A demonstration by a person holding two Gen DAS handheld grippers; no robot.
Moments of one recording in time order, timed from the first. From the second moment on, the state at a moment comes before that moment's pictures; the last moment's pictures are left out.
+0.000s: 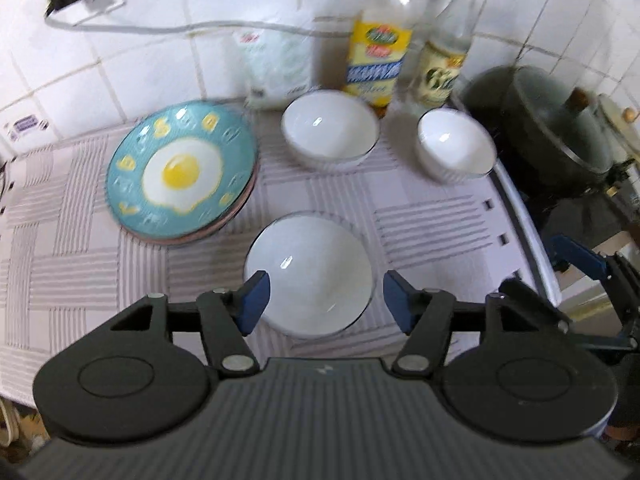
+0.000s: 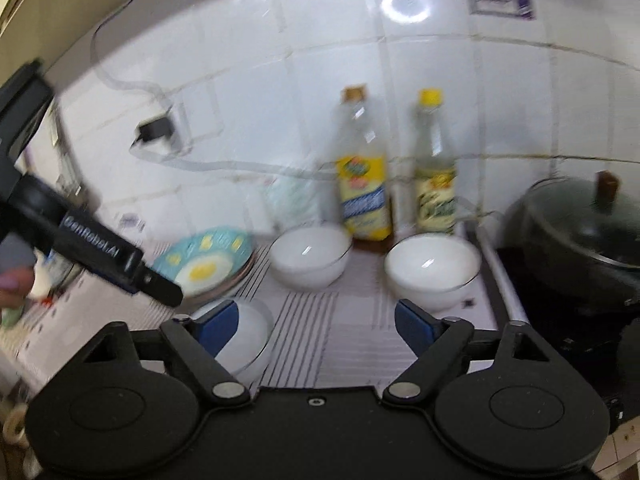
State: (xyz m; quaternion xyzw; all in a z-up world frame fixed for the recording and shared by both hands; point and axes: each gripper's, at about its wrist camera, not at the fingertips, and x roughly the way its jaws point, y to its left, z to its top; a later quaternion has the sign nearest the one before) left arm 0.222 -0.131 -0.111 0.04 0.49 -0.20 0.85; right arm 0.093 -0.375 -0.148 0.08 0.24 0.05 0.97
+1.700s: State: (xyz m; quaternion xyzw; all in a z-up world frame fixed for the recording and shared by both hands) left arm 0.365 -0.322 -0.219 0.08 0.51 -0.29 0.81; right arm 0.239 -0.478 -0.258 0.30 0.29 -0.23 0.88
